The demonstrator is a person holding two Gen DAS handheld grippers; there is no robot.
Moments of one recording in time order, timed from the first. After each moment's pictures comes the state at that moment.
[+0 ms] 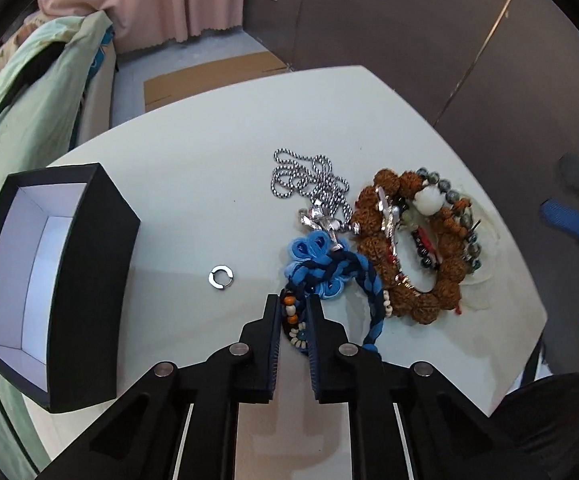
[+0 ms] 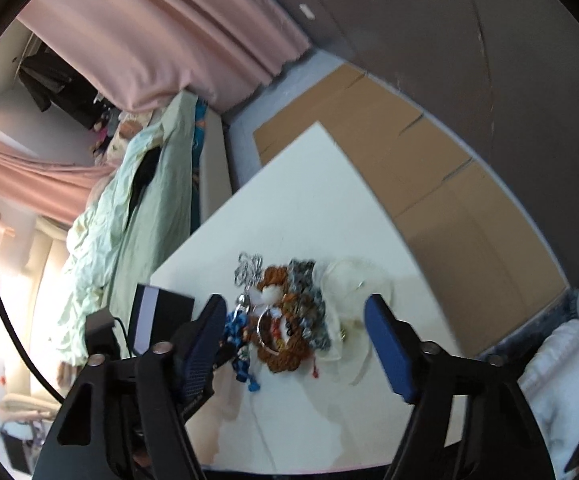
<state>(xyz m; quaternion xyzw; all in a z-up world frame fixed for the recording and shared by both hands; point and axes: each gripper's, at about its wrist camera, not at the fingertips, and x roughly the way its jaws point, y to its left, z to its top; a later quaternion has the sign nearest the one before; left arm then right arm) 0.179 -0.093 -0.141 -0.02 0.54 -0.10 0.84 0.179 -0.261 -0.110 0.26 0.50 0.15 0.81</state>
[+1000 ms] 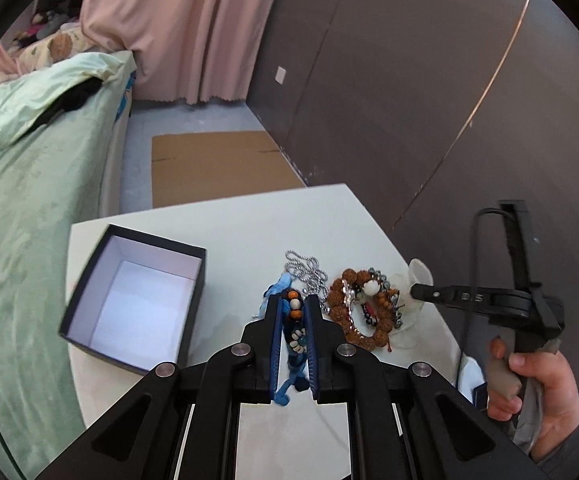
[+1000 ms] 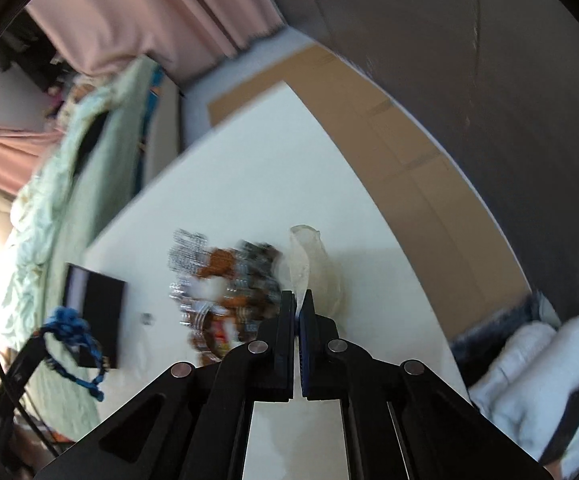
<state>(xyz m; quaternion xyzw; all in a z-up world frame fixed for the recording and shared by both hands) 0.129 -0.035 -0.044 -0.11 0.42 -0.11 0.90 0.187 -0.241 -0.119 0.18 0.52 0.11 0.83</state>
